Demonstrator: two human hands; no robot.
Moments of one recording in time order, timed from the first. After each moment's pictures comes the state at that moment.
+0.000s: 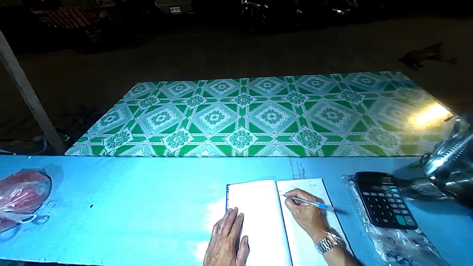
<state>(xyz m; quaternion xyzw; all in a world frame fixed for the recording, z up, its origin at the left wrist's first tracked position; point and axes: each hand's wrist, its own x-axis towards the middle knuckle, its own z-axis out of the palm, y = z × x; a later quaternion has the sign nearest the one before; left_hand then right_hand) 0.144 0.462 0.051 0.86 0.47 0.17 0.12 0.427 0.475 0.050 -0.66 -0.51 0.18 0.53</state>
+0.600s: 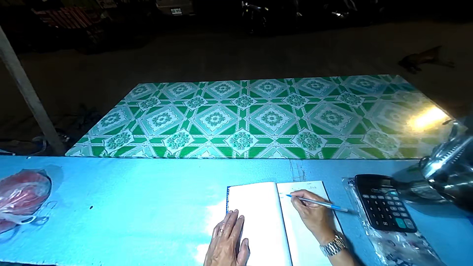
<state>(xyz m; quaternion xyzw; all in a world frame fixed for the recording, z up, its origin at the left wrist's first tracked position) 0.145 0.464 0.053 0.86 0.47 0.16 0.12 0.435 0.474 0.066 -0.62 -0.48 0.22 0.58</state>
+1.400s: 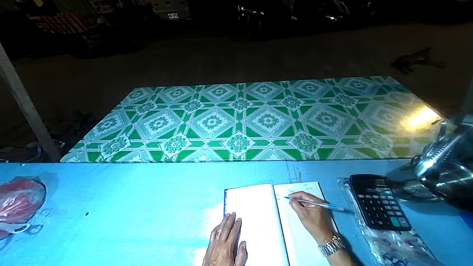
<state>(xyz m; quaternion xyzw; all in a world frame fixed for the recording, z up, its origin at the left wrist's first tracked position) 0.144 0.463 0.052 0.86 0.47 0.16 0.13 0.443 0.470 0.061 -0.63 -0.47 0.24 0.57</state>
